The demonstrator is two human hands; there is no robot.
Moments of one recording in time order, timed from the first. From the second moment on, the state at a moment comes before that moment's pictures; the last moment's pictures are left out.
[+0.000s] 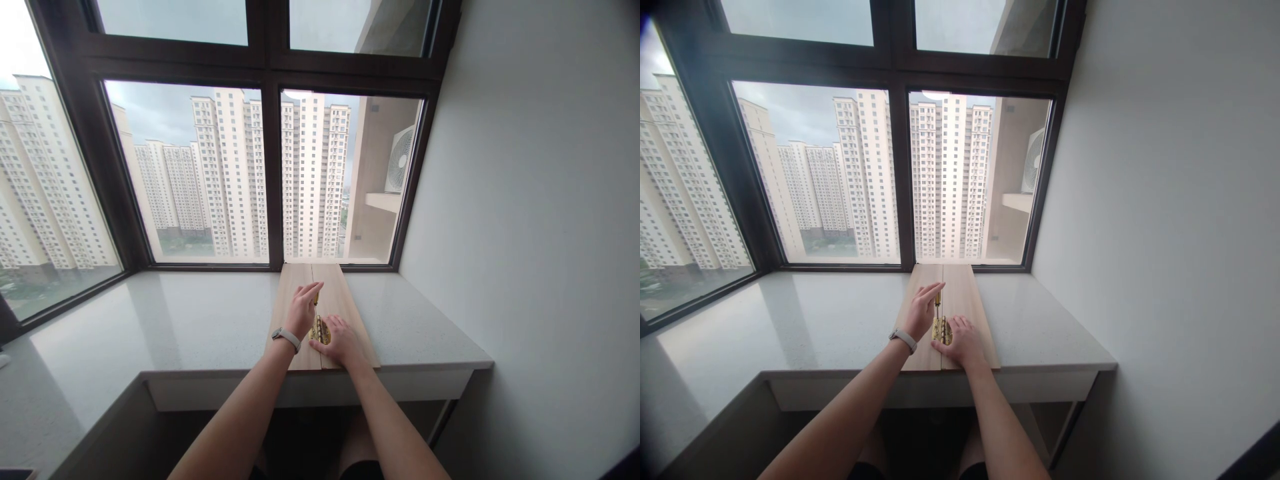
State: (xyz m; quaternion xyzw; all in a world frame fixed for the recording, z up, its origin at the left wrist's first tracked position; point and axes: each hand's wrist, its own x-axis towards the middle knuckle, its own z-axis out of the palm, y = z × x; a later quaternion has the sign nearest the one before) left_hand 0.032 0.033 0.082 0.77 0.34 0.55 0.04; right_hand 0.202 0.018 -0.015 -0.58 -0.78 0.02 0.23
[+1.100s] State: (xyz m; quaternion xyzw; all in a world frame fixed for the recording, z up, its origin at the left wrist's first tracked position) left_hand 0.032 0.036 0.080 0.73 0.36 0.58 0.07; right_hand 0.202 0.016 -0.012 -0.58 -0.78 0.02 0.23
